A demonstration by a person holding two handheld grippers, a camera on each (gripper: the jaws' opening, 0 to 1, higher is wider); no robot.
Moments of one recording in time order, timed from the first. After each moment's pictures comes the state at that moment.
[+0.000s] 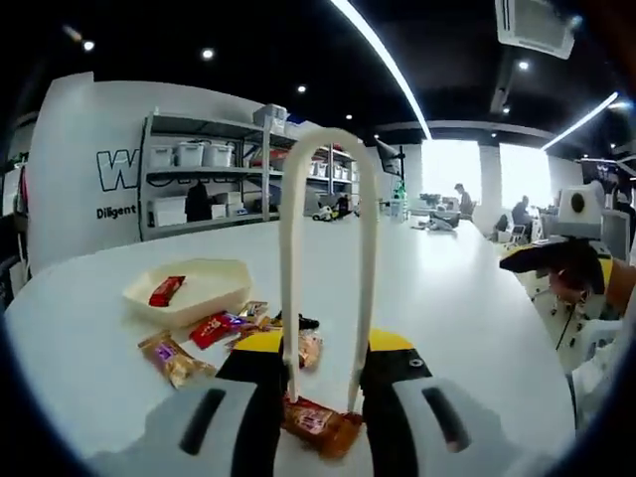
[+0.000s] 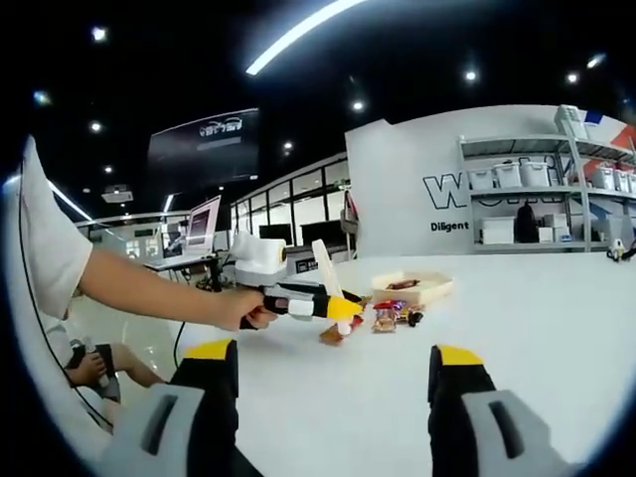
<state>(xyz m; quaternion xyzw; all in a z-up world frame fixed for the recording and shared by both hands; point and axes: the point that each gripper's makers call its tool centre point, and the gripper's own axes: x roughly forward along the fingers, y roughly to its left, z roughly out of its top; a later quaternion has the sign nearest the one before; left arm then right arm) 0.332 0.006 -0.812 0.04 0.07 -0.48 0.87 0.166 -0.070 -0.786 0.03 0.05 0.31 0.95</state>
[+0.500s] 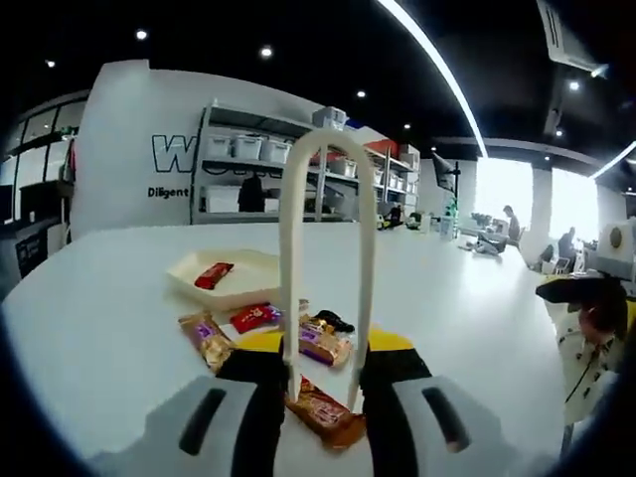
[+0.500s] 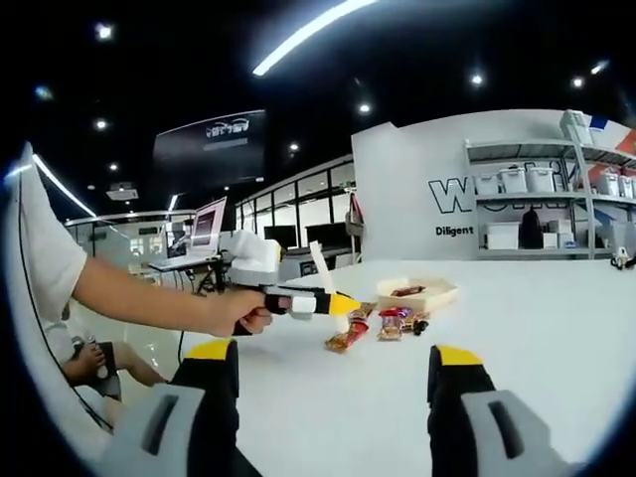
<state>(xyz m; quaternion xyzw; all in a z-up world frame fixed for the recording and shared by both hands) 0.343 0.025 -0.808 -0.02 0.10 -0.36 0.93 0.163 -0.065 -0.776 0.02 0.04 0.32 0.95</state>
